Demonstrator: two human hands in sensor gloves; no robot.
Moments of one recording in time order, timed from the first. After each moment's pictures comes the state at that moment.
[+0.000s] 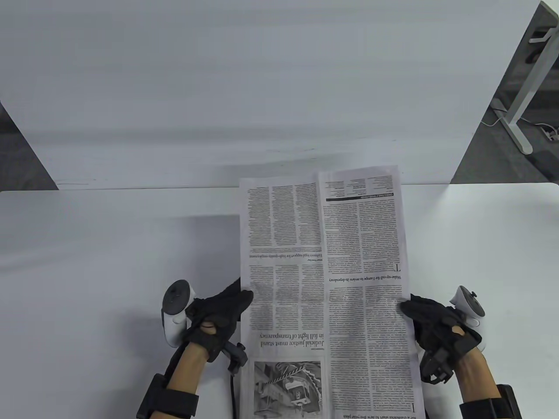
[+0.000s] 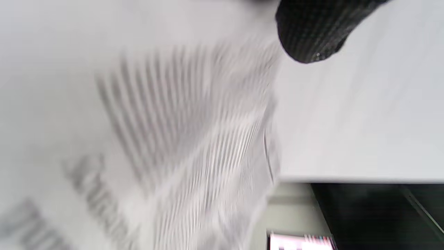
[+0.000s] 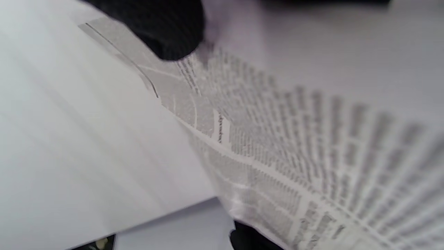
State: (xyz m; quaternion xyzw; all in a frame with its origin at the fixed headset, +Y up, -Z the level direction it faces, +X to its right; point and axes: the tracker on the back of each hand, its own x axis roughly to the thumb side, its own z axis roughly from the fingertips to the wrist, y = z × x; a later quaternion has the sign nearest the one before) left_hand -0.202 -0.745 -0.347 -0.04 -0.05 0.69 0.72; right_hand 0.301 -0.767 -0.333 0.05 0.21 0.55 0.81
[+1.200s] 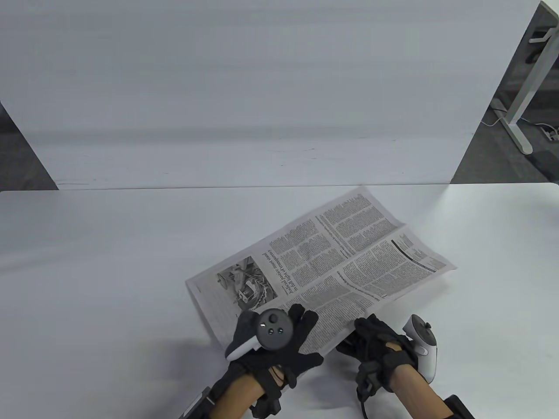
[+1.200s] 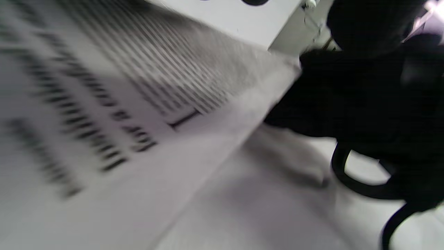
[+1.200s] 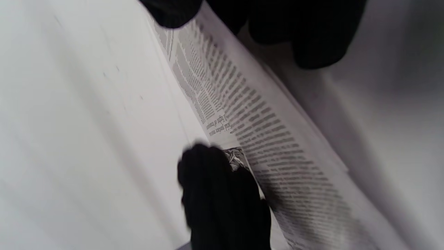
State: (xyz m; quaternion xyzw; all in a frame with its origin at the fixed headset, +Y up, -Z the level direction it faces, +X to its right) left_hand -0.050 -0.735 -0.284 -0.17 -0.27 0.21 0.93; right_hand 0.191 -0.802 -0.291 -0.10 0.23 0.57 0.78
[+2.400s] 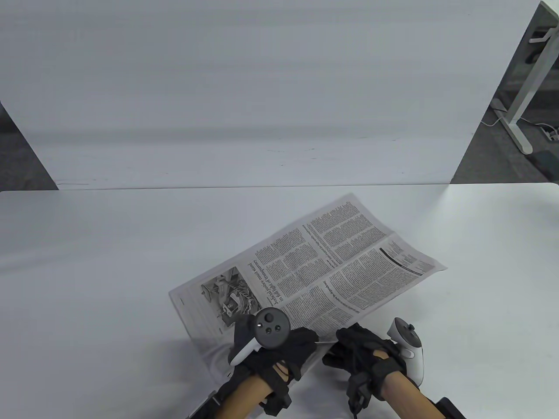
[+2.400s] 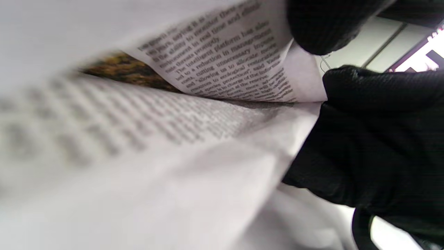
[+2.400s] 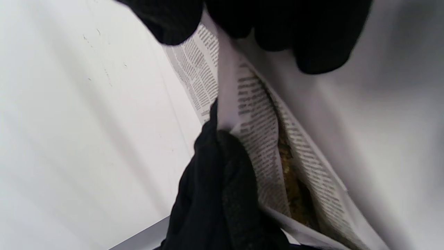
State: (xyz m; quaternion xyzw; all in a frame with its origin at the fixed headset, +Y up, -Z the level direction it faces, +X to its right) left_hand -0.067 -0.743 -0.298 -0.13 -0.19 0.32 0.92; right_hand 0.172 -0.803 -0.284 -0.08 0.27 0.57 0.77
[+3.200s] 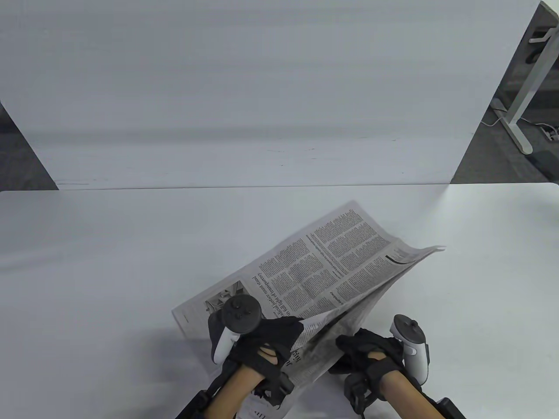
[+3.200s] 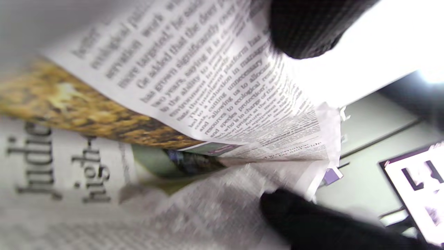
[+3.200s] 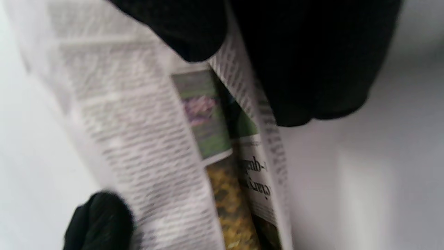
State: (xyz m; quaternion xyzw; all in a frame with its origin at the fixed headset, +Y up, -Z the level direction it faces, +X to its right) left_hand -0.105 -0.719 -0.308 -0.12 -0.09 0.49 0.86; right_hand 0.183 -0.785 -0.288 -0.11 0.24 0.67 0.69
